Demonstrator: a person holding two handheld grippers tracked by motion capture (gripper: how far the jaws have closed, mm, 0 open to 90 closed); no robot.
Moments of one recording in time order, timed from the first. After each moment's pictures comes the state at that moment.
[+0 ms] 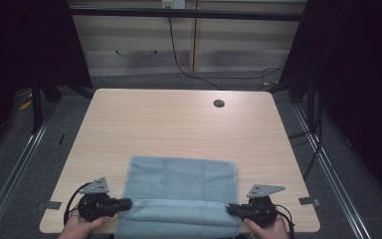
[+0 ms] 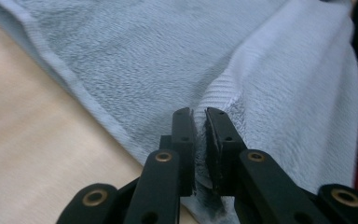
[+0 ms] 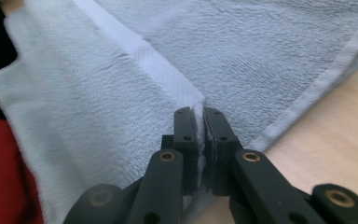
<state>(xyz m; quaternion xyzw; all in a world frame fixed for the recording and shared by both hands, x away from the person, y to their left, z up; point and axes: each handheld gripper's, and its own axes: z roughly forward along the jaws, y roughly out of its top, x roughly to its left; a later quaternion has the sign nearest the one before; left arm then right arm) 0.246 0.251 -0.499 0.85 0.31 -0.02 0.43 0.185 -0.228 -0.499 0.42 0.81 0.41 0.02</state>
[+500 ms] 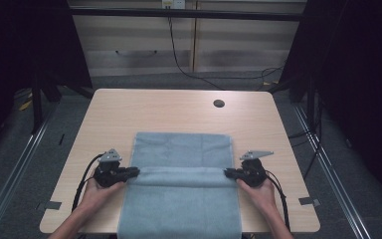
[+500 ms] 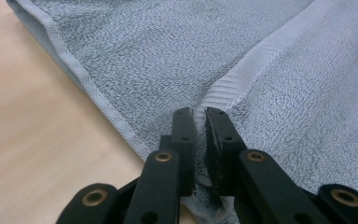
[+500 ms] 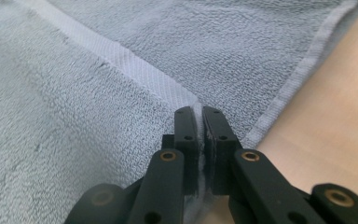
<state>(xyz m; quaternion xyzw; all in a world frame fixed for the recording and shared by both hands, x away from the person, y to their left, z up) 0.335 0.226 -0.503 0.84 0.34 0.06 0.42 0.292 -0.232 -0.504 0.45 0.80 0.39 0.08</state>
